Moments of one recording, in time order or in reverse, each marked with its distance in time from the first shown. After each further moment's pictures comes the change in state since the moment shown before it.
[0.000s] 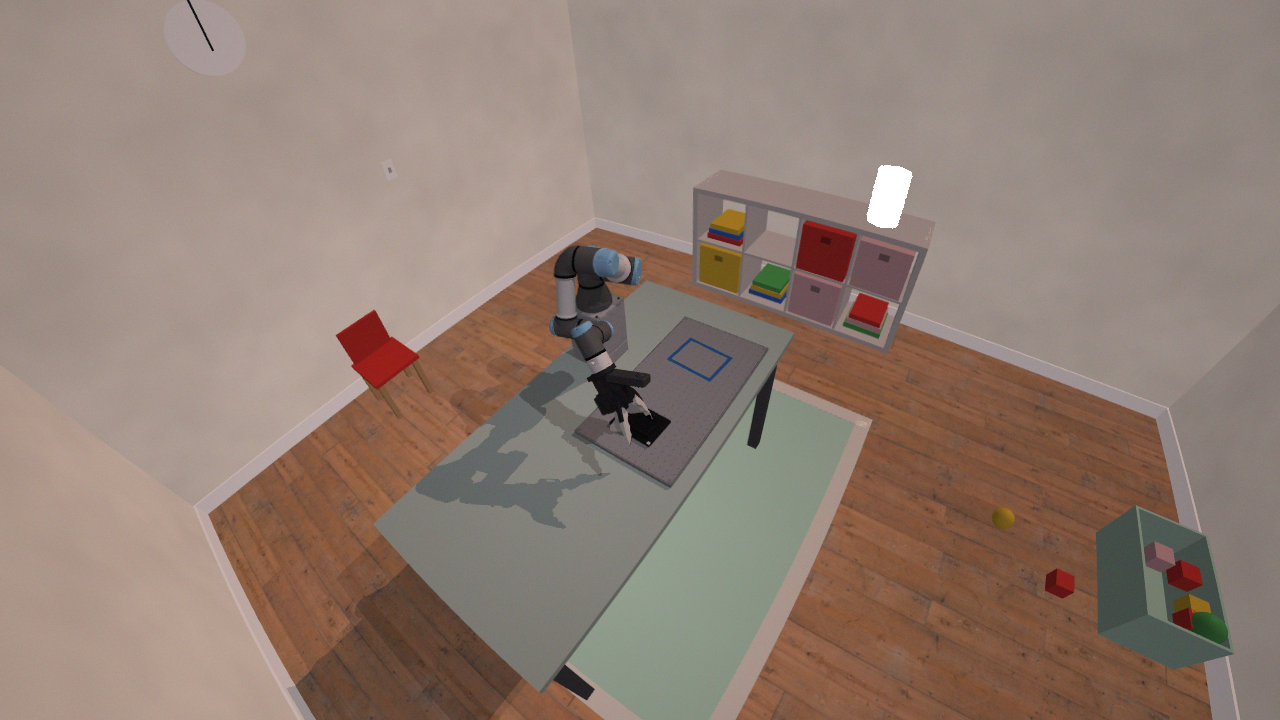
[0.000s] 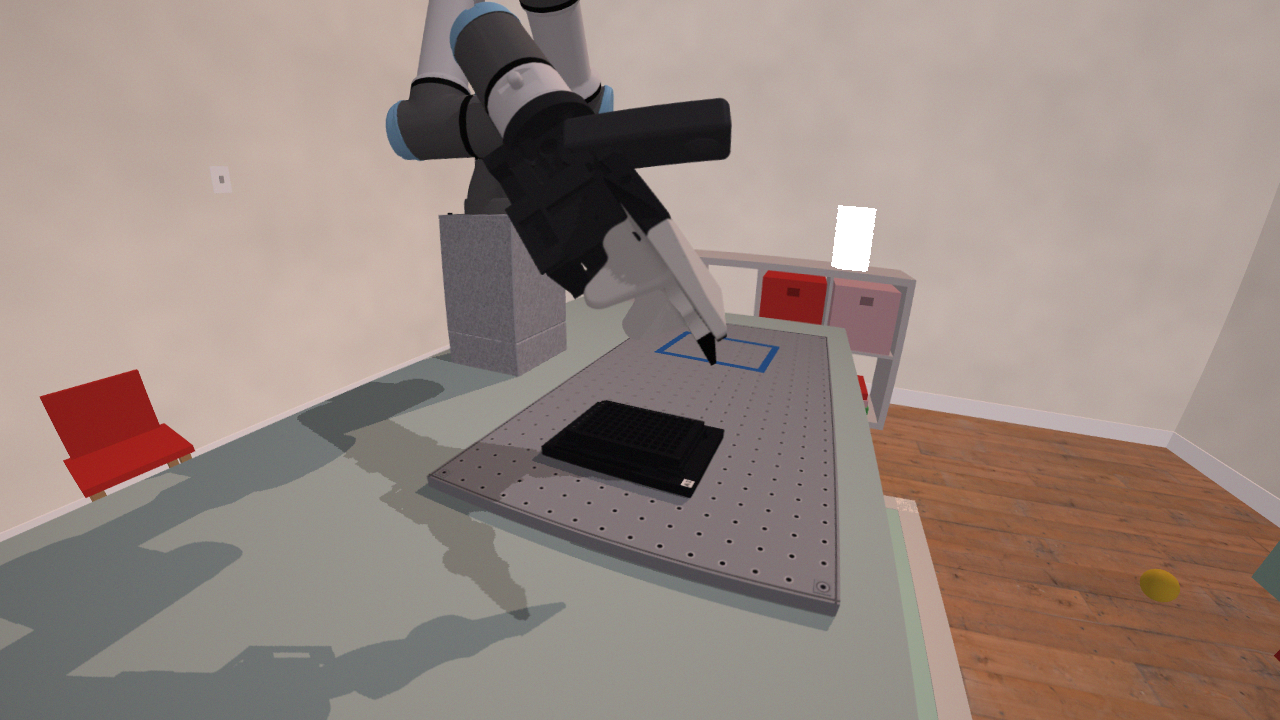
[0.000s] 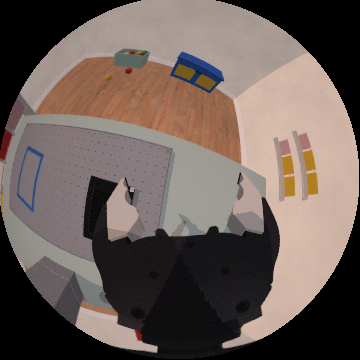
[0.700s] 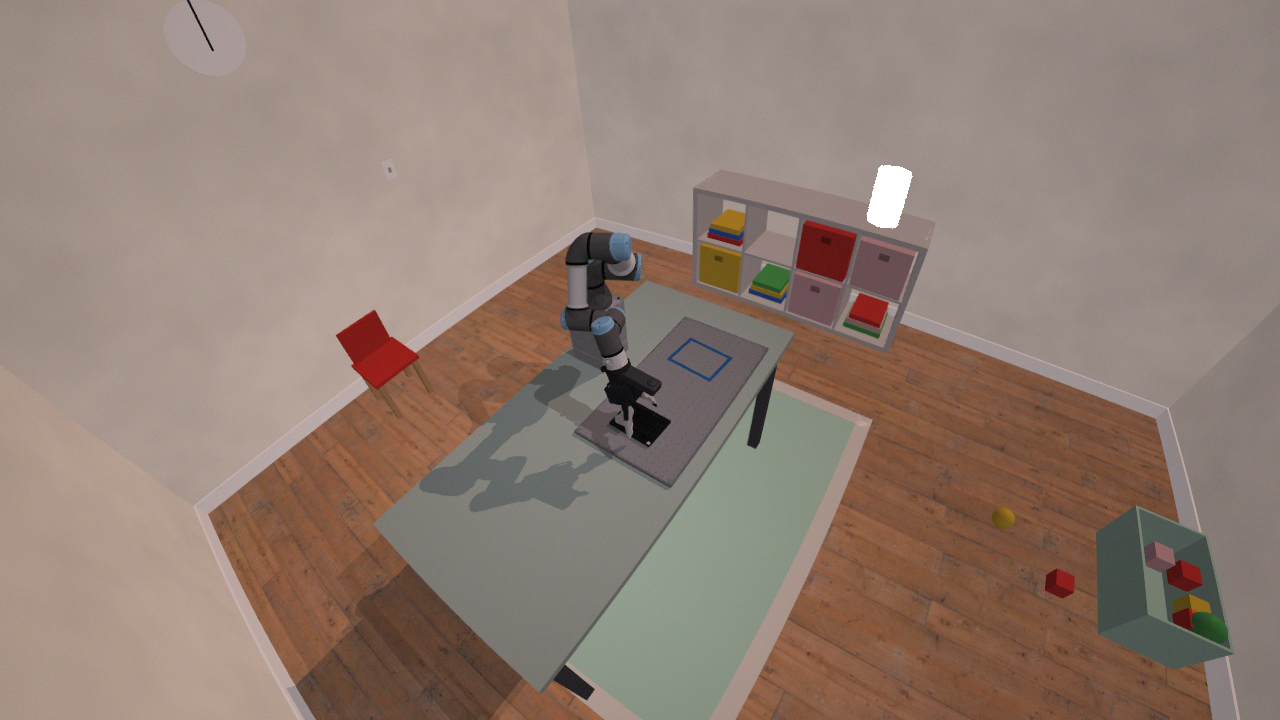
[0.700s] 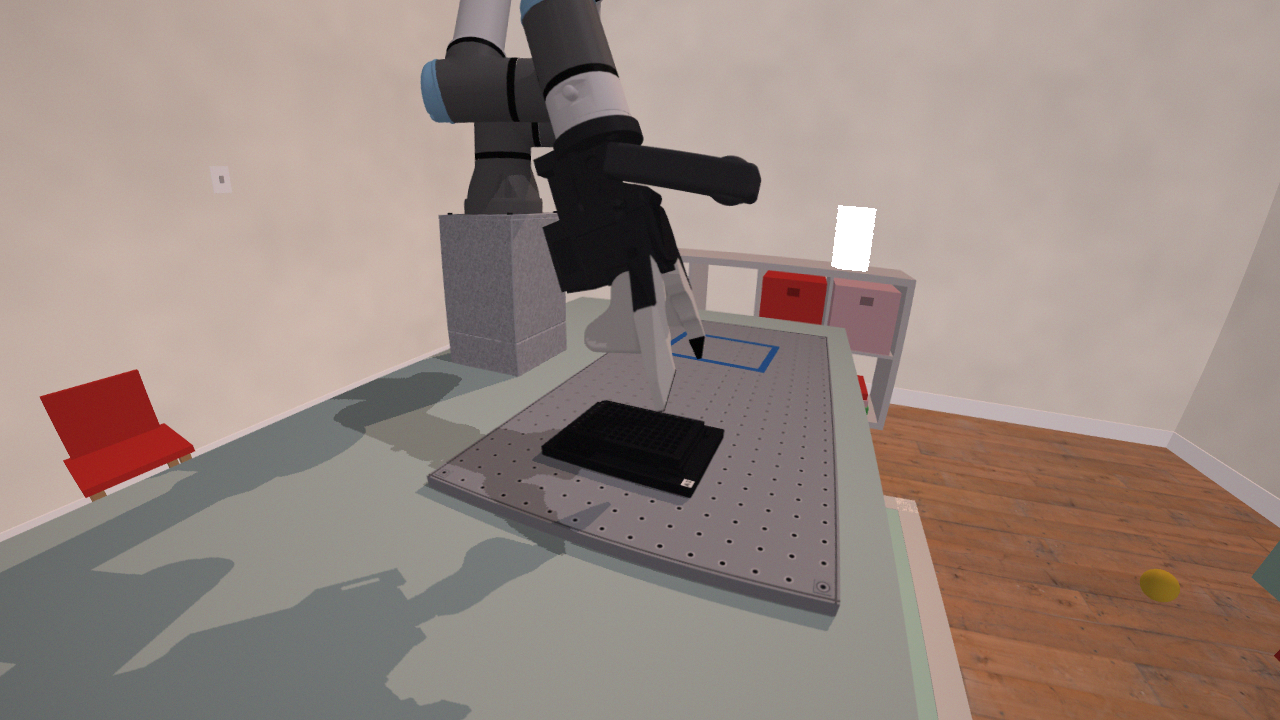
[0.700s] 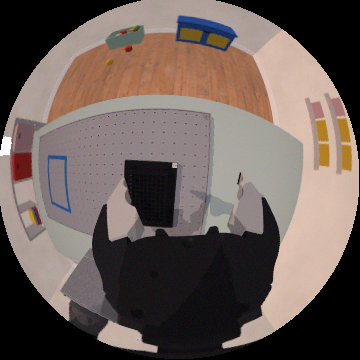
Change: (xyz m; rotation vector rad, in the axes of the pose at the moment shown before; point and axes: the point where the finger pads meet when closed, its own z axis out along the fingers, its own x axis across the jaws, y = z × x) arm -0.076 0.027 -0.001 -0.307 -0.213 0.246
